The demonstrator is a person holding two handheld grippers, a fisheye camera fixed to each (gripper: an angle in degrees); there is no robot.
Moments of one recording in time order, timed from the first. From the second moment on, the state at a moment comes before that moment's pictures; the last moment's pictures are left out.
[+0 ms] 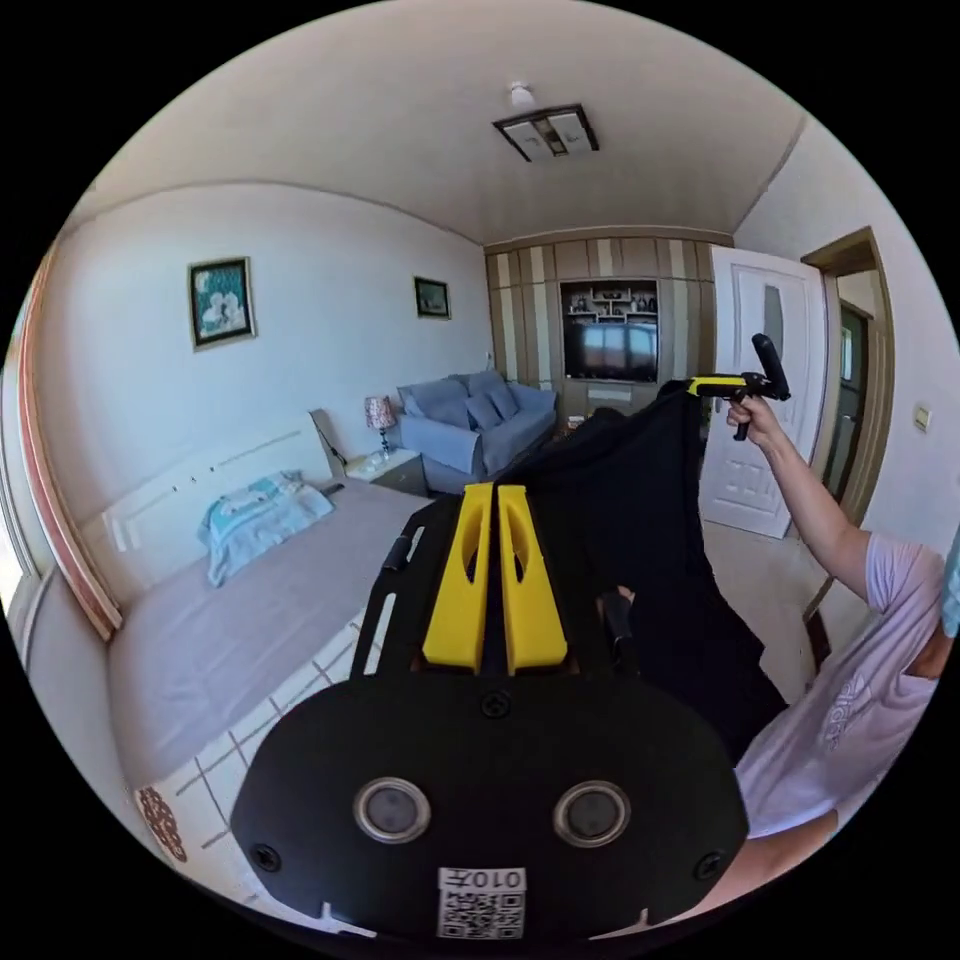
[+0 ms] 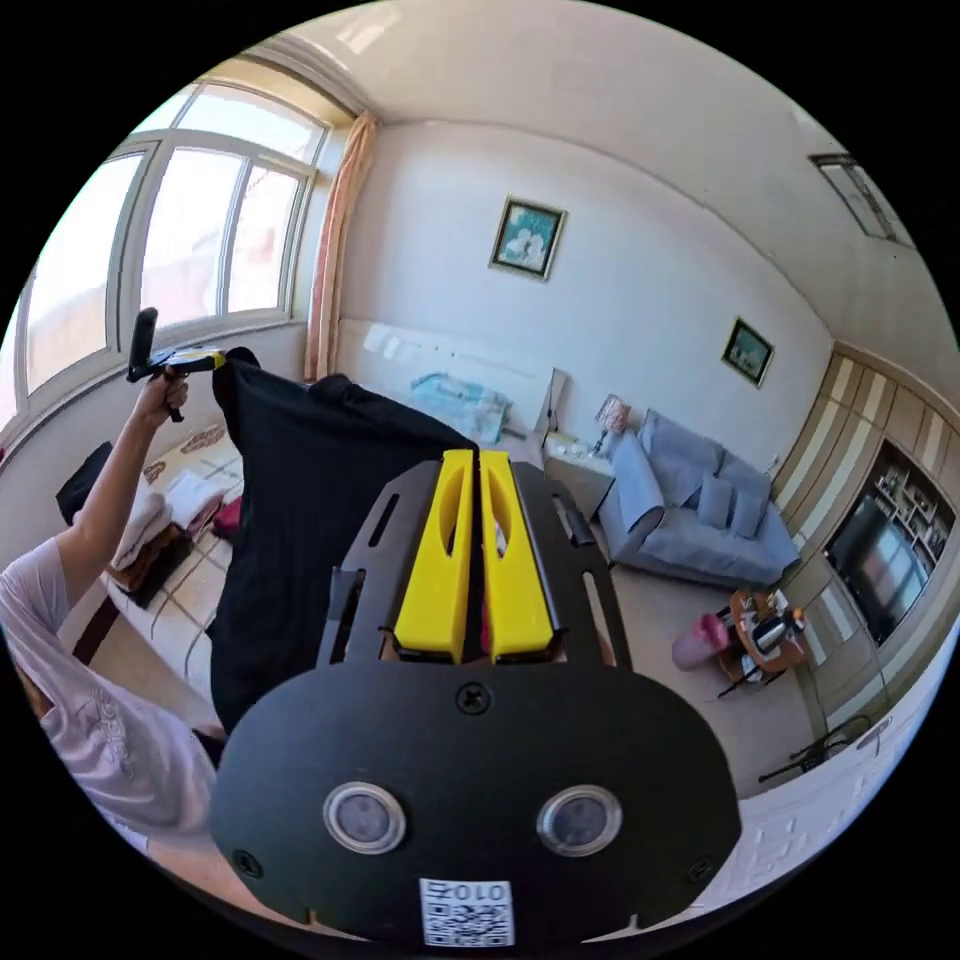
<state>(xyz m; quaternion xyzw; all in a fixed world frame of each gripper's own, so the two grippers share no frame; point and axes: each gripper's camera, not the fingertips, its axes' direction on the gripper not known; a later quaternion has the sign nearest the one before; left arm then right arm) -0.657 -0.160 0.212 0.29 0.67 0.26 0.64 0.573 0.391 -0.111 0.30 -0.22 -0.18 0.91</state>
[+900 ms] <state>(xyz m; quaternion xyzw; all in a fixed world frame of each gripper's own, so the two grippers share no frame) -0.450 0.230 0.277 0.11 0.57 0.56 0.59 0.461 0.617 0.341 -0.11 -0.33 -0.36 0.87</state>
